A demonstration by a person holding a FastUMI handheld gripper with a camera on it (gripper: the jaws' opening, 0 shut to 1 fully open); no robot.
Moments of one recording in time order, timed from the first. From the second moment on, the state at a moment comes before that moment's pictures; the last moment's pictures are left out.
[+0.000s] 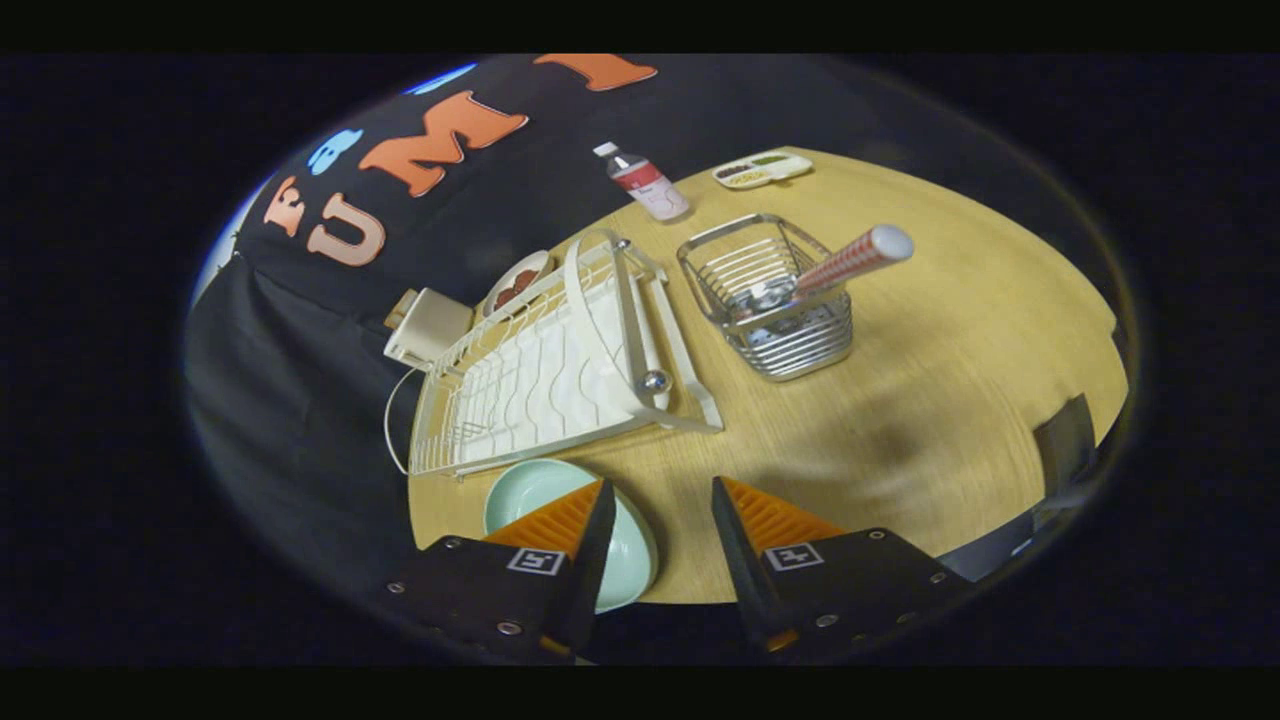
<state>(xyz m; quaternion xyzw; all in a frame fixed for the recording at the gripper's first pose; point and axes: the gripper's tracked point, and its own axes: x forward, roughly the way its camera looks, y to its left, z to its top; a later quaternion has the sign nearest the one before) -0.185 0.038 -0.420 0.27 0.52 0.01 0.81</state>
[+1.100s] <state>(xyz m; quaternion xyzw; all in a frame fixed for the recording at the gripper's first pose) -0.116 -0.048 -0.392 0.03 0.36 -0.08 0.93</state>
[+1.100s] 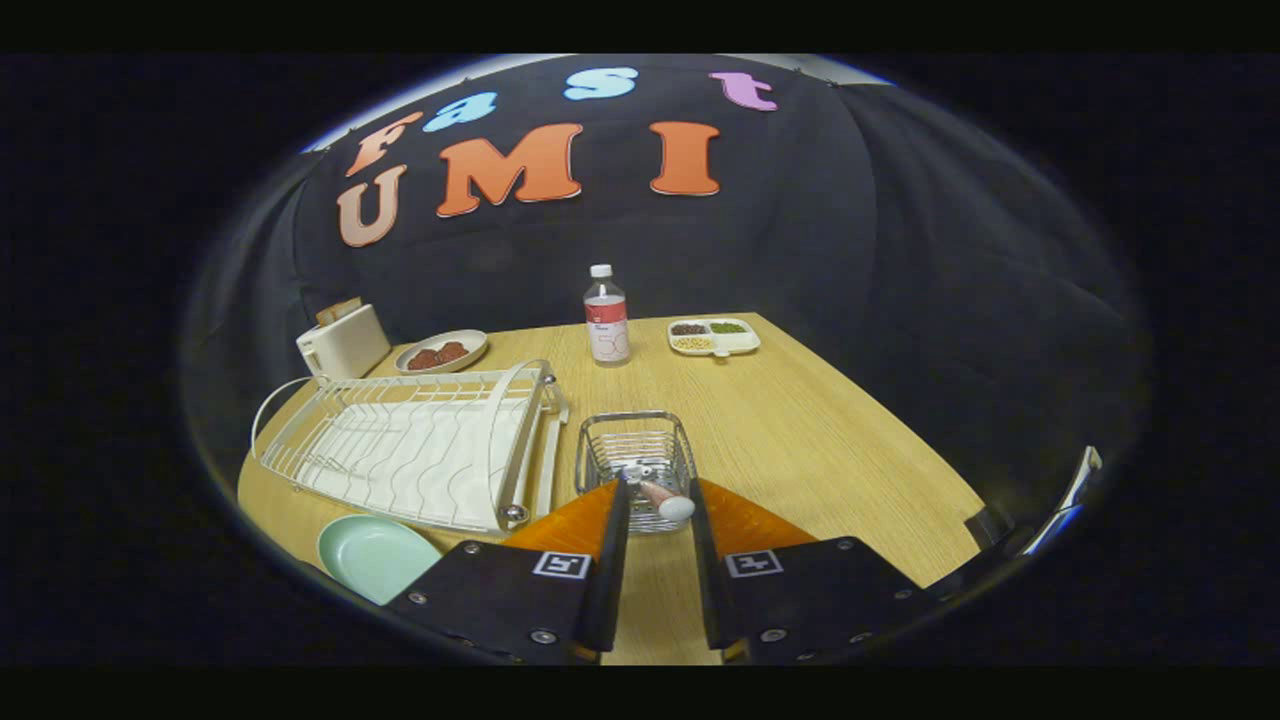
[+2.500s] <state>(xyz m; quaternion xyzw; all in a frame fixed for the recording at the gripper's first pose) -0.106 -0.023 -0.283 0.05 0.34 0.01 0.94</state>
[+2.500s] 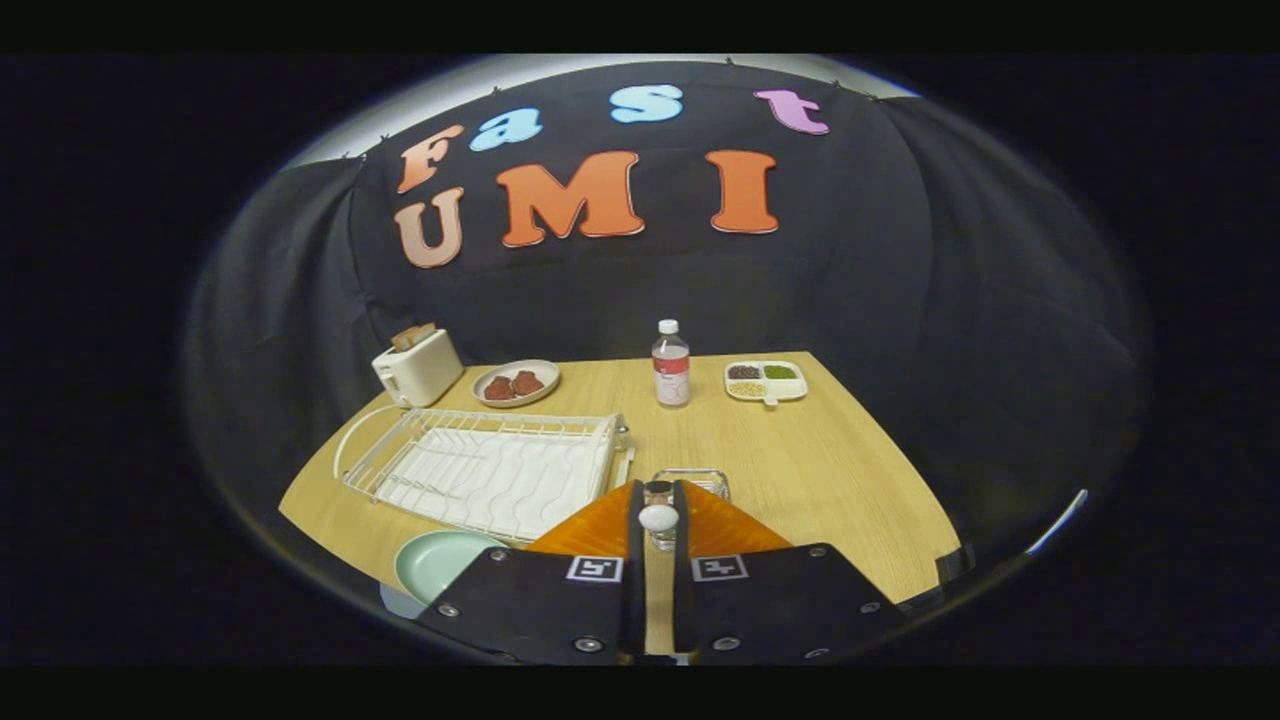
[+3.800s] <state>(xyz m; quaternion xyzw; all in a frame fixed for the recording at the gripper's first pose) -0.166 0.143 -0.309 0.08 0.40 0.27 0.87</state>
